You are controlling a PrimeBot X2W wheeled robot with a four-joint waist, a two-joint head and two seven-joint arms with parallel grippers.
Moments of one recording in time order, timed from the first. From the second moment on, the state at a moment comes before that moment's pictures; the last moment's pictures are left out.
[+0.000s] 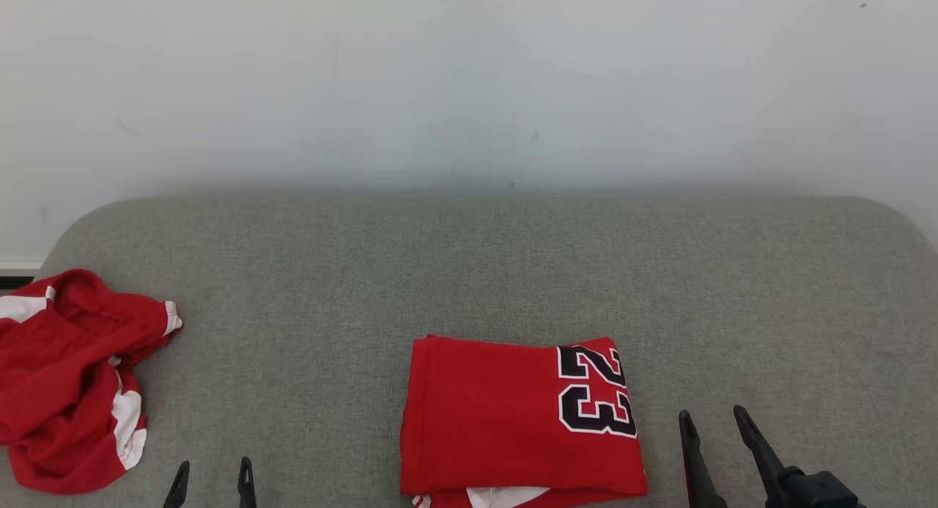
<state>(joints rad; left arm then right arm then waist) 0.08 0.16 -0.06 0.23 -0.15 0.05 -0.26 0.06 -0.05 0.03 0.24 0.11 0.13 -0.26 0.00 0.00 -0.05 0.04</state>
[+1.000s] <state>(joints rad) 0.09 0.17 -0.07 0.22 -0.17 0.05 -0.26 0.06 -0.05 0.00 0.24 0.10 0.13 -0.26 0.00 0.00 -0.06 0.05</state>
